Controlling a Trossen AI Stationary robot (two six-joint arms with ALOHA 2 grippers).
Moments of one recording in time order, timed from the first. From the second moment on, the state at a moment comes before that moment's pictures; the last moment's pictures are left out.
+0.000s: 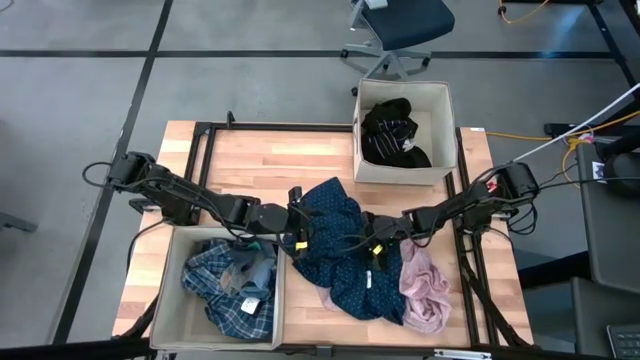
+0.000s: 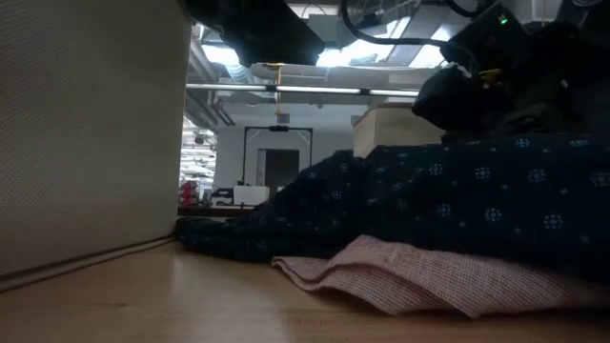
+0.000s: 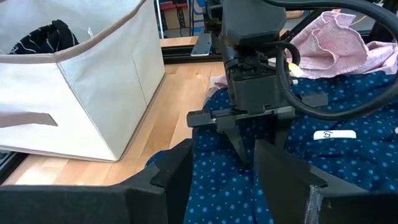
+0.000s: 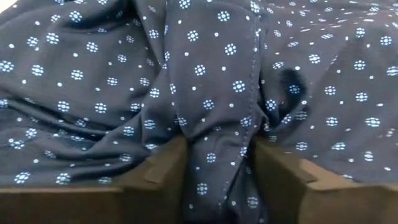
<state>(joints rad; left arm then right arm) -0.25 1.50 0.91 0.18 -0.43 -0.03 0.21 1.64 0.52 0.42 -0.03 0.05</state>
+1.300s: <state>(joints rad) -0.26 1.50 0.91 0.30 -0.43 -0.05 0.21 1.24 0.79 0.12 0.19 -0.19</state>
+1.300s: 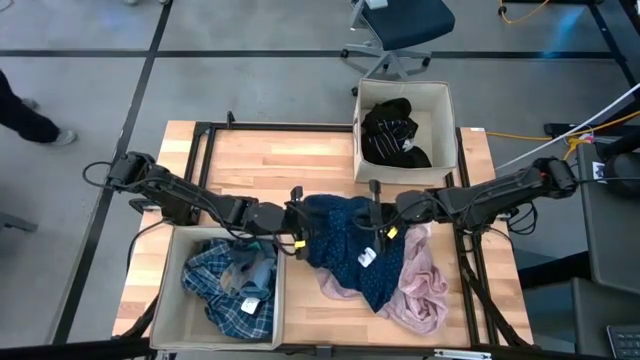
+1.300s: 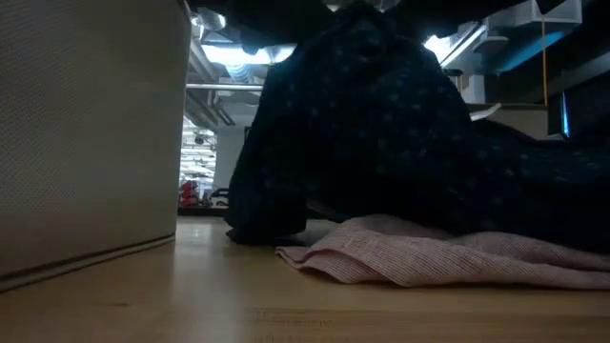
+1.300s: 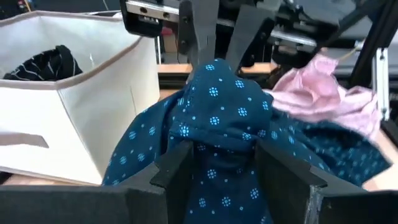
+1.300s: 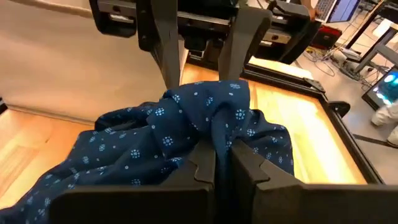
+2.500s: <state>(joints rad) -0.17 1.60 0.91 0.48 -0.23 -0.04 0.21 1.40 0.79 0.50 0.13 -0.35</state>
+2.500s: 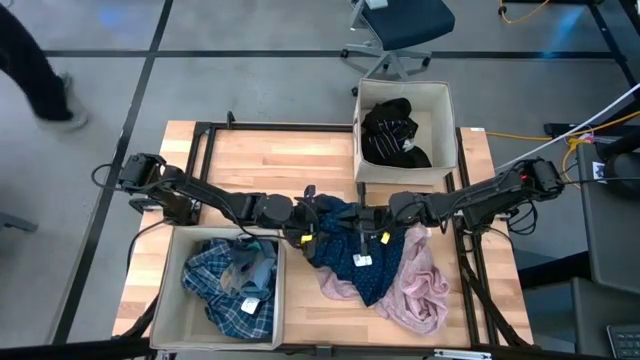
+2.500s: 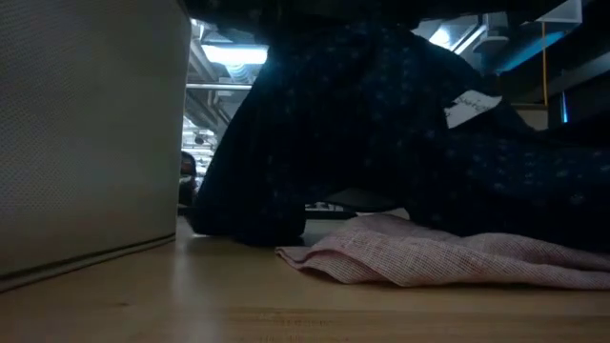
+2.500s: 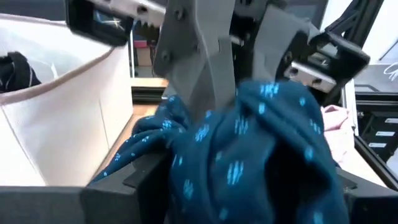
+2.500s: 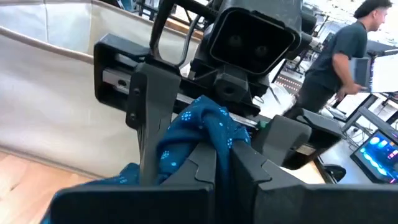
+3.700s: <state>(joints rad) -0.19 1.56 0.91 0.48 -0.23 0.04 0.22 1.29 0.79 0.44 0.23 -0.27</state>
